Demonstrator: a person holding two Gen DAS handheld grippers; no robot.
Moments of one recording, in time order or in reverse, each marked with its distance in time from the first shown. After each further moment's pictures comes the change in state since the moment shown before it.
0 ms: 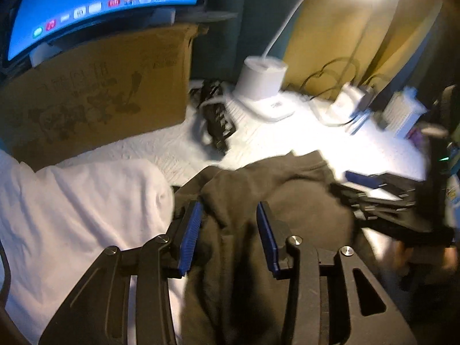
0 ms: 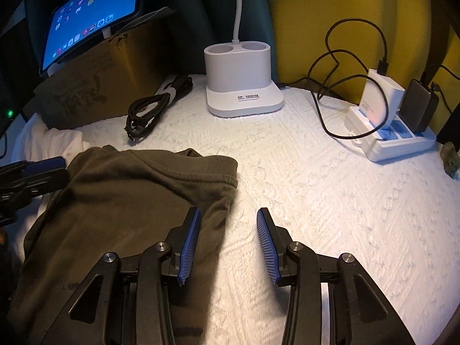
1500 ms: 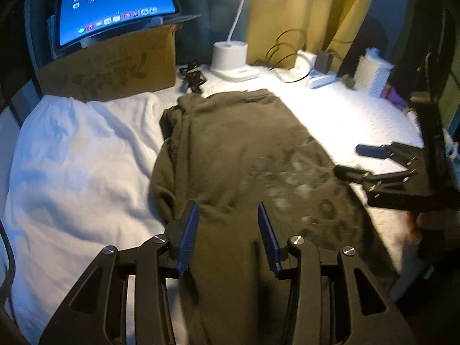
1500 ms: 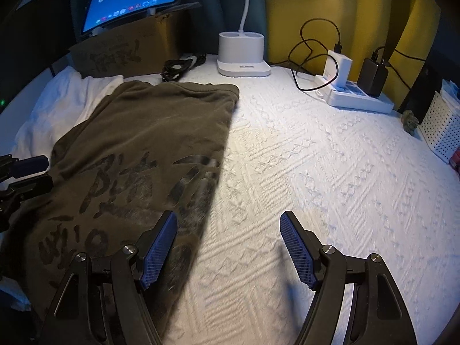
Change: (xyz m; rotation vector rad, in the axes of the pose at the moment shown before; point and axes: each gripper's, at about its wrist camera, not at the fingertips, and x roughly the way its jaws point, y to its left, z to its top) left arm -0.100 -0.053 -0.118 0.073 -0.048 0.002; right arm -0.084 0.029 -0.104 -0.059 0.005 -0.069
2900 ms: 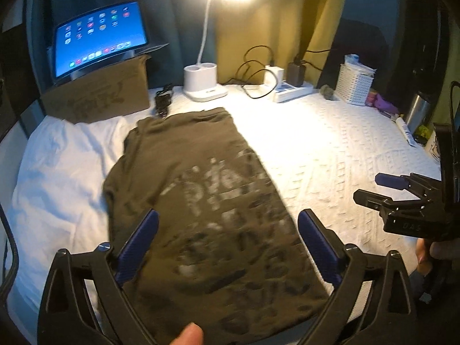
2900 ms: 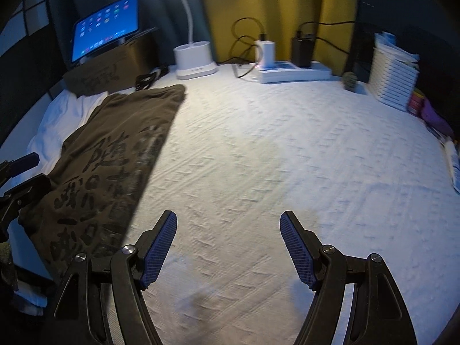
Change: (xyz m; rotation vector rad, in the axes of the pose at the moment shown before) left arm -0.030 -0.108 0.000 0.002 -0.081 0.065; right arm -0.086 -0.074 -0.071 0.155 -0.030 -0.028
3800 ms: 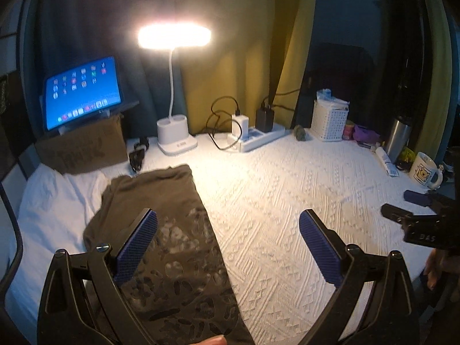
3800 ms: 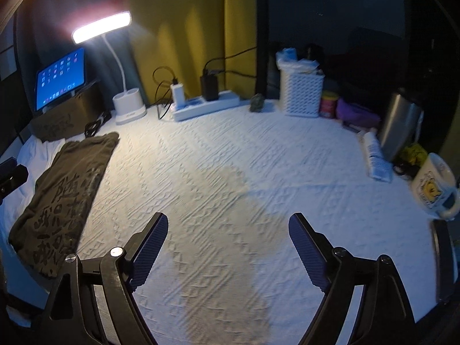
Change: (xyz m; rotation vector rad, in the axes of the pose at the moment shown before) left arm -0.036 -0.073 0.042 0.031 -0.191 0.004; right arm -0.097 -0.097 -0.015 0.127 -0.147 -0.200
